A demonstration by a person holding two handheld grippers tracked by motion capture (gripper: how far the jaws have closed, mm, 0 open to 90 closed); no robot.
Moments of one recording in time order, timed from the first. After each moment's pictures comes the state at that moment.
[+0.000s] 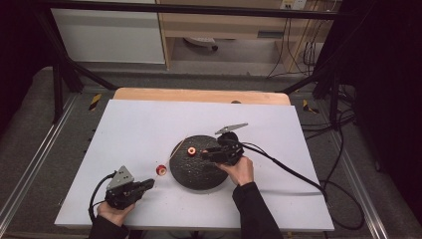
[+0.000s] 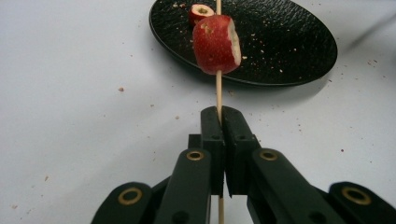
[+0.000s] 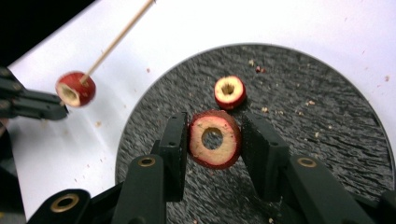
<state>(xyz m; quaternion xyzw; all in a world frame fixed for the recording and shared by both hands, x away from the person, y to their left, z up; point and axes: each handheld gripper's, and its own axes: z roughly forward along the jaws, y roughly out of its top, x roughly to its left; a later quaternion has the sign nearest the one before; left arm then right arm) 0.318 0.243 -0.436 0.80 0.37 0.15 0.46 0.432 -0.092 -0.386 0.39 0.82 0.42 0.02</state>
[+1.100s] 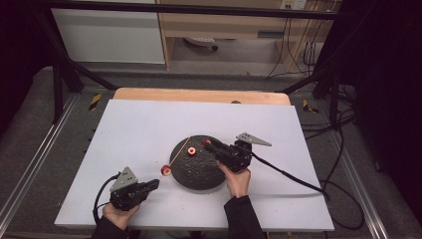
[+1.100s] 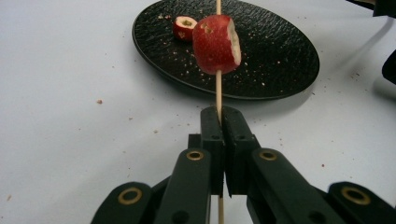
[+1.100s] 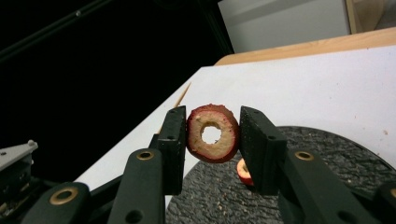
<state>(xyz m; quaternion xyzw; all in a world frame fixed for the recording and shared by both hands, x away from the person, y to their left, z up) 0.314 0.230 -0.436 0.79 0.36 0.14 0.48 0.405 -0.113 -0.401 0.43 0.64 0.64 0.04</state>
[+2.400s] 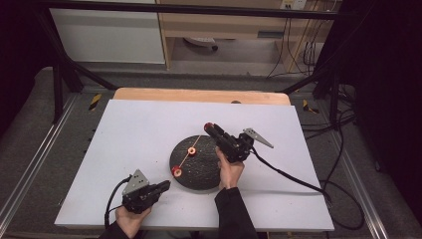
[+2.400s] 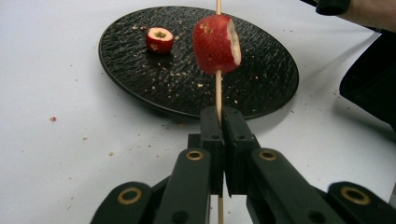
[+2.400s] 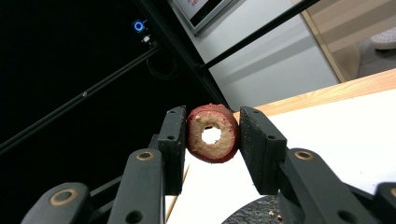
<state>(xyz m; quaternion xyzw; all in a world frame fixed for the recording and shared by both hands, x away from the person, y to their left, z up) 0.309 0.198 -0.440 0.78 0.37 0.14 0.49 0.422 -0.108 -0.401 0.46 0.51 0.72 0.06</state>
